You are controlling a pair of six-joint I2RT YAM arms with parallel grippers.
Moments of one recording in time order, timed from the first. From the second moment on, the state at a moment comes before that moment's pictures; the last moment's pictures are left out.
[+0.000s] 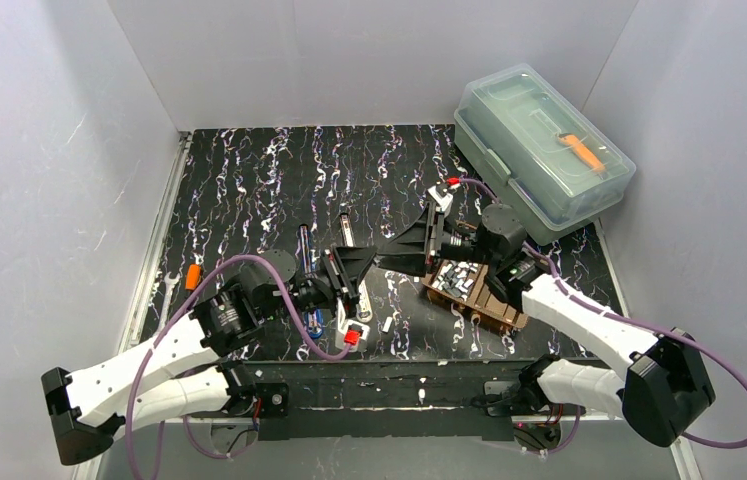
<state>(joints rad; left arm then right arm) -1.02 0.81 0.79 -0.15 0.20 1.52 0.67 1.12 0.69 0.51 -0.78 1.55</state>
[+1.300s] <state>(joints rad) -0.89 1.73 1.10 -0.61 0.37 1.76 0.44 0.89 1.08 -0.83 -0.28 0.76</state>
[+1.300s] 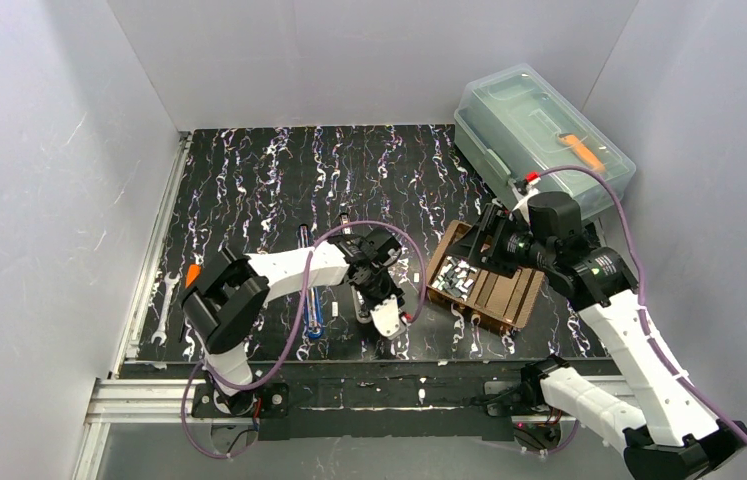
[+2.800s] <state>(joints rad) -0.87 1.04 0.99 -0.53 0.27 1.24 0.80 1.13 0.96 -0.69 0.01 0.72</state>
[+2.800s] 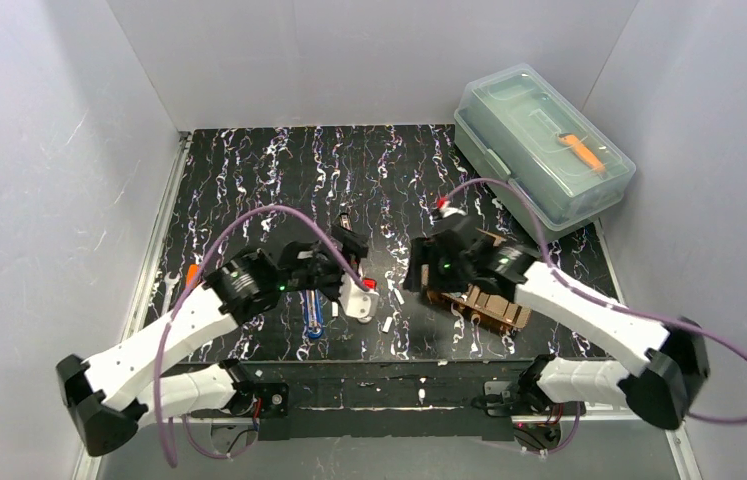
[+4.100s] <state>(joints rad) -0.87 0.88 0.96 -0.65 0.19 1.17 1.08 1.62 0.91 -0.41 0.39 0.61</state>
